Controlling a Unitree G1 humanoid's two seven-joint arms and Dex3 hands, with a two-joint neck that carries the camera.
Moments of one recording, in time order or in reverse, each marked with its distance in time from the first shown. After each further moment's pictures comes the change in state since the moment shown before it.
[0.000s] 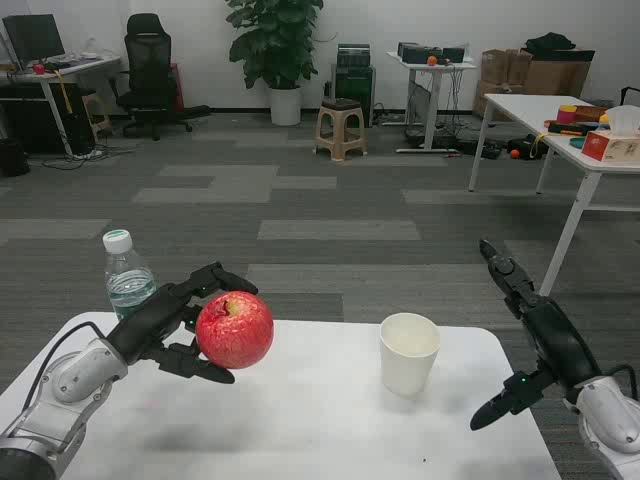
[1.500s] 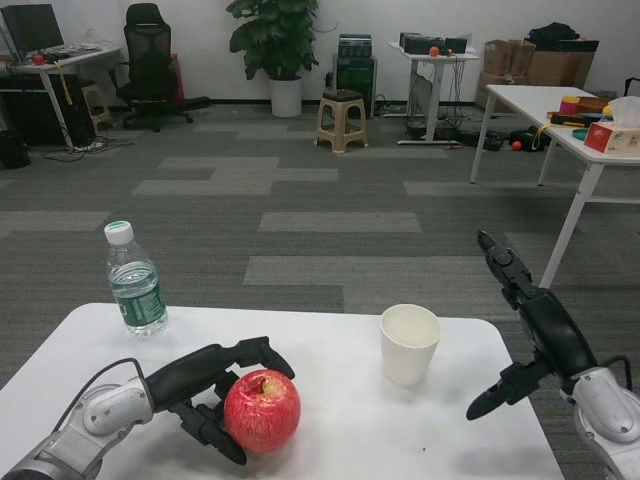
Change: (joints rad) left arm 0.063 -0.007 -0.194 0.055 0.081 -0.011 -0.135; right arm -0.002 0.003 0.015 0.001 0.008 -0.011 -0.006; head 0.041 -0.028
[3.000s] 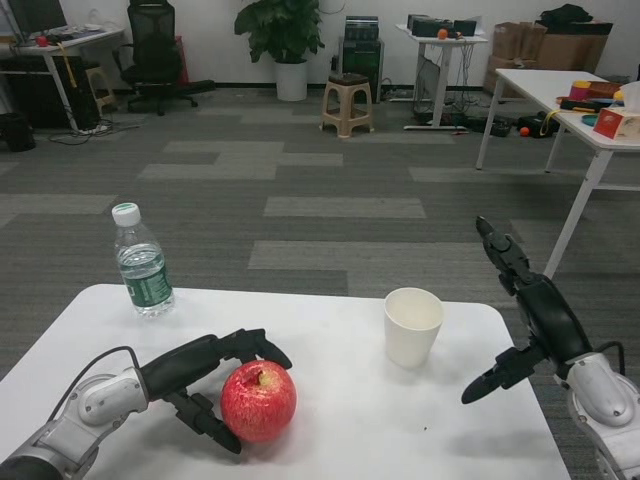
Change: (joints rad) left arm 0.030 0.005 0.032 0.033 0.020 -0.063 -0.005; right arm 0.000 0.013 0.011 -0.001 0.000 0.000 0.000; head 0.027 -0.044
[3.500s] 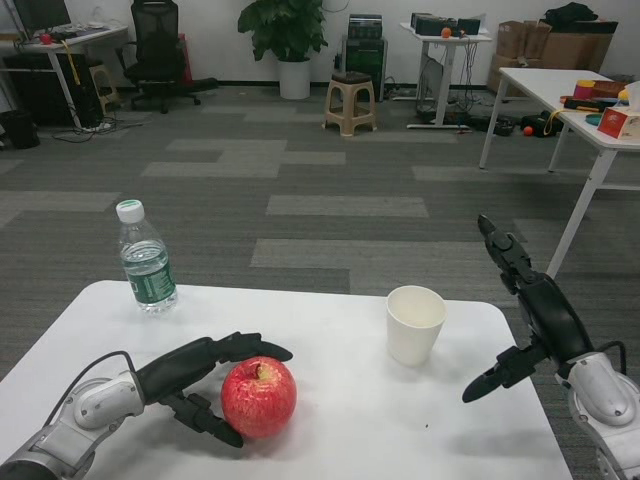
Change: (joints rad) left arm 0.027 -0.006 0.026 0.009 -0.004 0.000 -0.003; right arm 0.000 0.001 0.000 -0.001 0.000 0.000 0.000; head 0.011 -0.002
